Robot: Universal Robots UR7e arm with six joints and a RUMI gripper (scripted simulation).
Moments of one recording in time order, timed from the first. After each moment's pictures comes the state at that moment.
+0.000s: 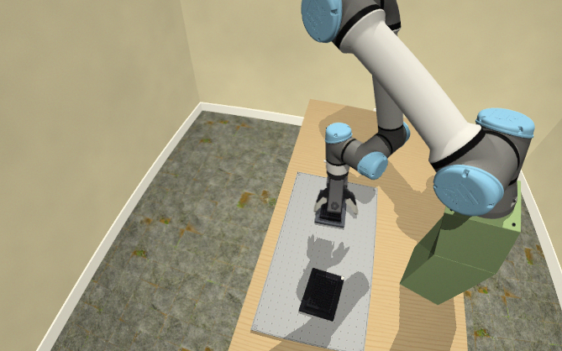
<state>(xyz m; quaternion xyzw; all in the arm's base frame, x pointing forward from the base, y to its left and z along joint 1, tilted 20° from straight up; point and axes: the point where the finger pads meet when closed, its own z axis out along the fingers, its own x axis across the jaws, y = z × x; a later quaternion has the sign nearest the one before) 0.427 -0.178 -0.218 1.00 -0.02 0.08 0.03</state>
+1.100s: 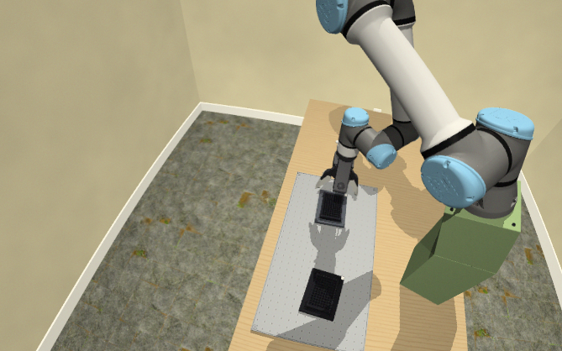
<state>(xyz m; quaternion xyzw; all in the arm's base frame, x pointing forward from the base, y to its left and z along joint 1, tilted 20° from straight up) 0.424 -0.259 -0.187 0.98 -0.03 0.16 0.07</state>
